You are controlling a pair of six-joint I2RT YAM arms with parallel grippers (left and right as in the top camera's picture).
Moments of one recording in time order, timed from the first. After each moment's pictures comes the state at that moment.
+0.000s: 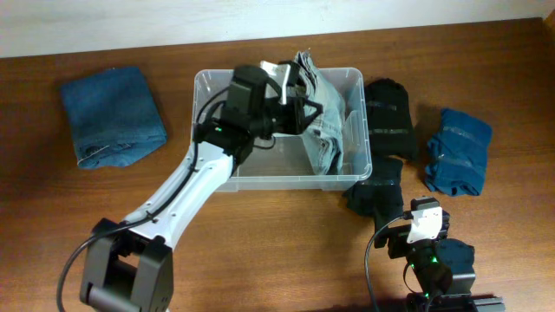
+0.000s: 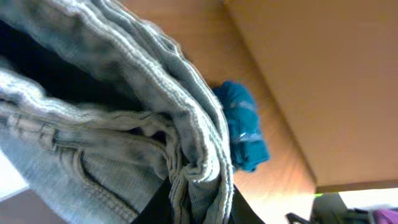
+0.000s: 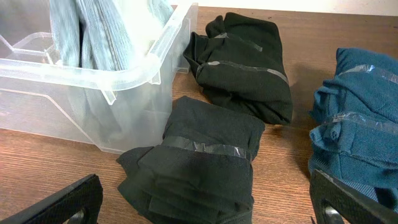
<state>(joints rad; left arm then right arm) -0.51 1.80 1.38 -0.11 0.56 -0.52 -0.03 0.01 0.15 -0.54 -0.13 -0.06</state>
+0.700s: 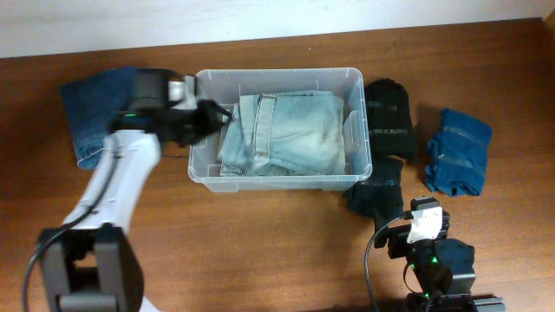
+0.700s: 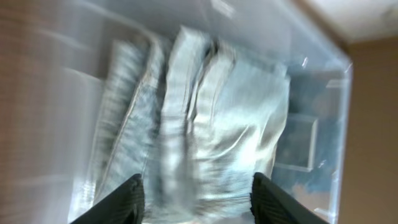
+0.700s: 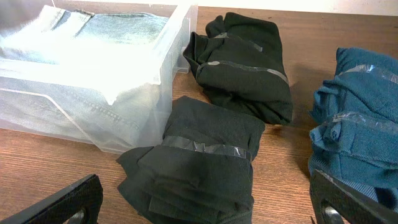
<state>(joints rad) -0.07 1.78 1.38 -0.59 0.59 -0.45 -0.03 0.01 0.15 -0.54 -0.13 -0.06</state>
